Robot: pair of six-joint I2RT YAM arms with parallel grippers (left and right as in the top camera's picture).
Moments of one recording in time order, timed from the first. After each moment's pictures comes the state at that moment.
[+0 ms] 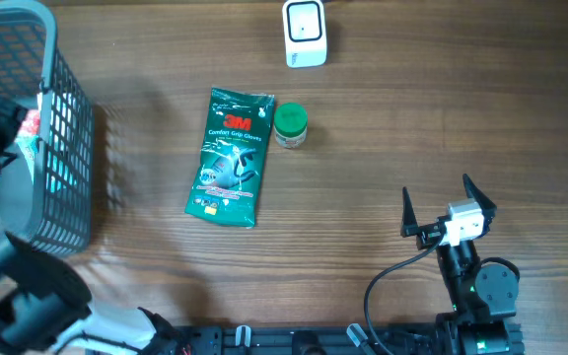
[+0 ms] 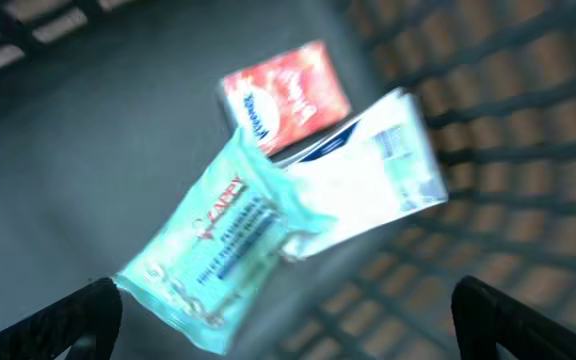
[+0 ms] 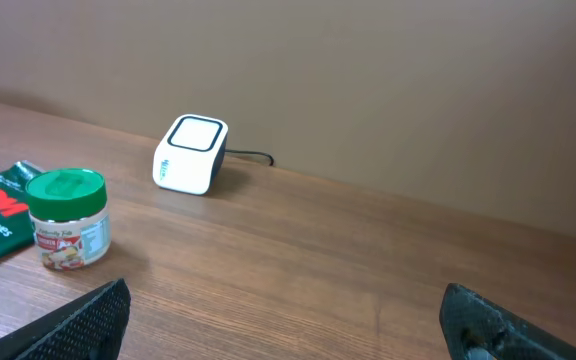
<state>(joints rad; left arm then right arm) 0.68 1.77 1.52 -0.83 0.14 -0.42 0.09 0.02 0.01 0.00 -0.08 -0.18</state>
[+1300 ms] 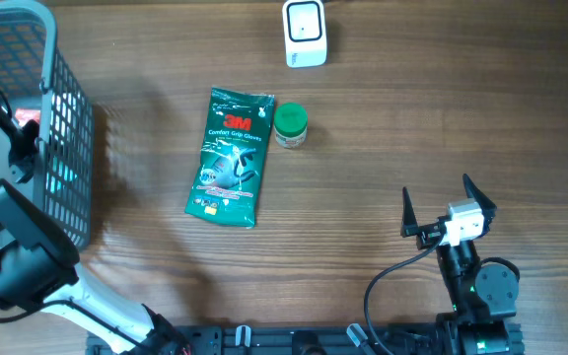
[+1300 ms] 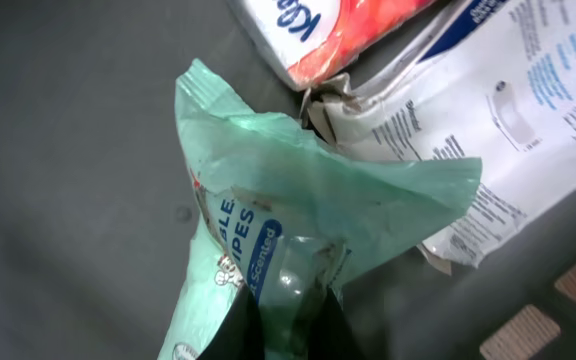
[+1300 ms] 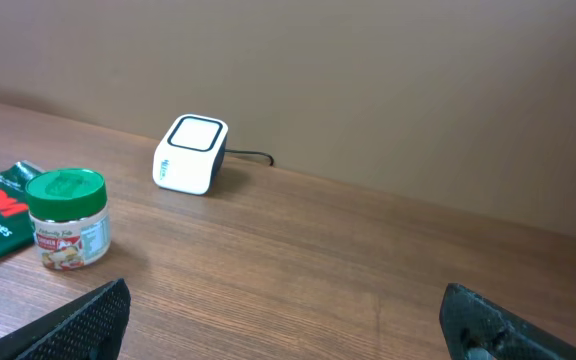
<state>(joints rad) 0.60 1.97 1.52 -0.87 -0.01 -0.23 0.09 0.02 0.01 0.00 -0.08 -0.18</state>
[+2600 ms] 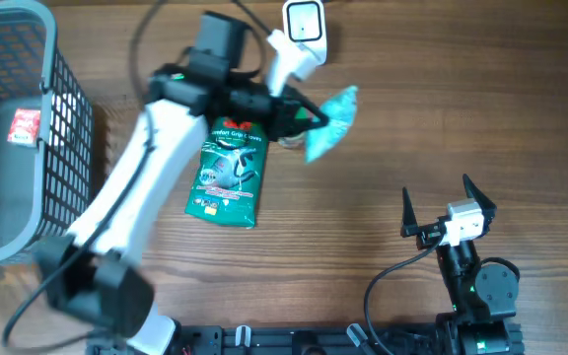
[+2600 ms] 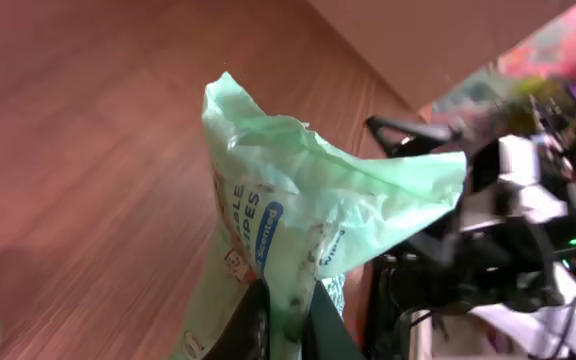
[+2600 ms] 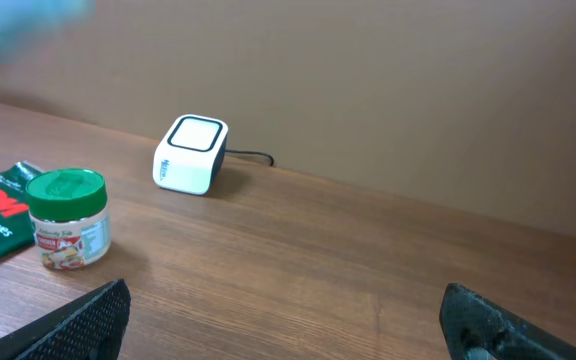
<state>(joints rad) -0.39 1.74 1.59 -0.84 0.96 0.19 0.09 0.02 0.01 0.00 -0.08 -0.18</state>
